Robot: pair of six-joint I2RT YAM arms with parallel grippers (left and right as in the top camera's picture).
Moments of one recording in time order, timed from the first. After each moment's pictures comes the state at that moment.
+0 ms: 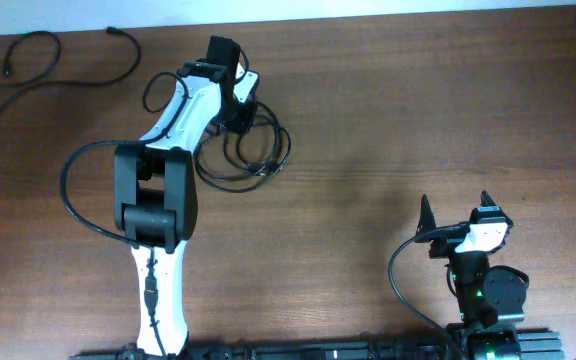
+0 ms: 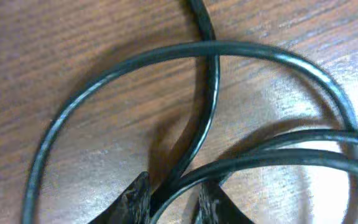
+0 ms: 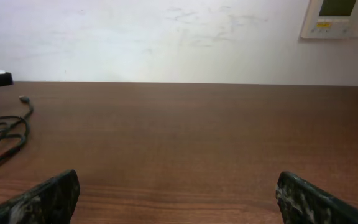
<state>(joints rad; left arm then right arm) -0.22 2.35 1.90 -0.88 0.06 0.16 0.01 0.02 0.01 -0.07 0.00 0.00</state>
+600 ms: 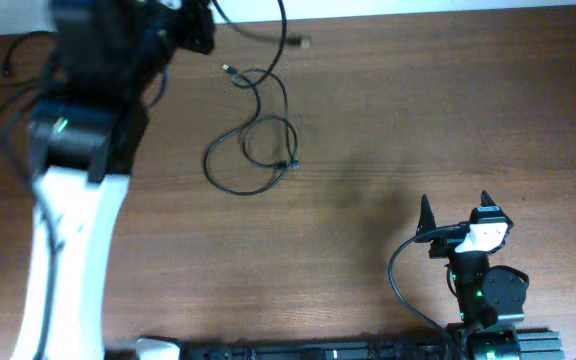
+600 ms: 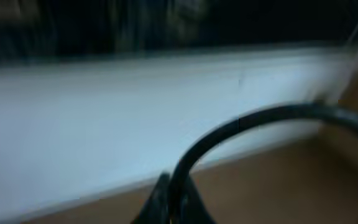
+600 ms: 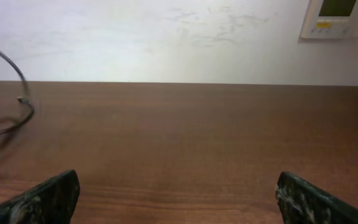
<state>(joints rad) -0.22 1.50 1.91 -0.53 0.20 -0.07 0.01 0.02 0.01 -0.07 0.00 0.00</state>
